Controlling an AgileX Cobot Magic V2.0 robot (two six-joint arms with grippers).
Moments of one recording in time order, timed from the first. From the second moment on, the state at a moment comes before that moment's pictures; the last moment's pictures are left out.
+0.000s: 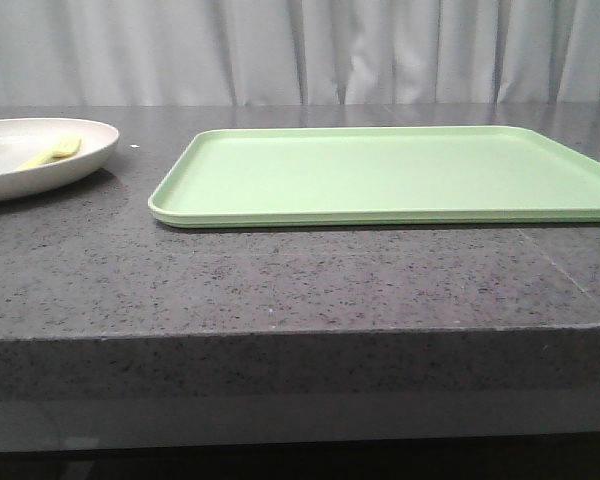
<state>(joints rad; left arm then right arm) -0.03 0.00 0.01 -0.08 0.00 0.08 0.05 -0.01 0.03 0.00 0.01 0.02</state>
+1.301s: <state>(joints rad) -0.03 0.46 -0.76 -0.12 0.64 0.08 0.05 0.38 -0.62 0.00 0.54 0.02</state>
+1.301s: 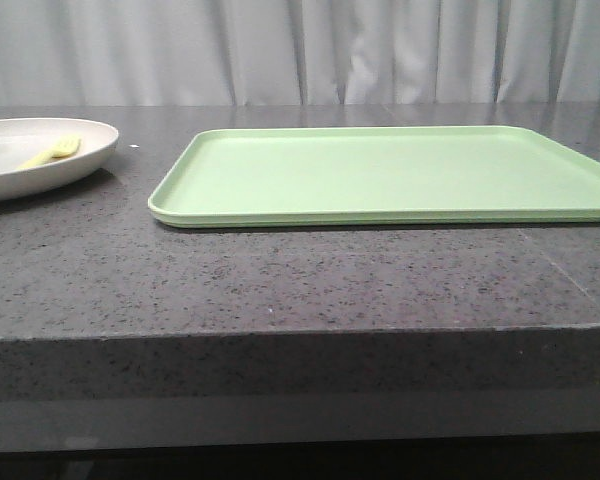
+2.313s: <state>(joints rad) -0.03 0.46 -0.76 -0.10 0.63 0.08 0.05 0.38 -0.62 0.00 0.54 0.02</state>
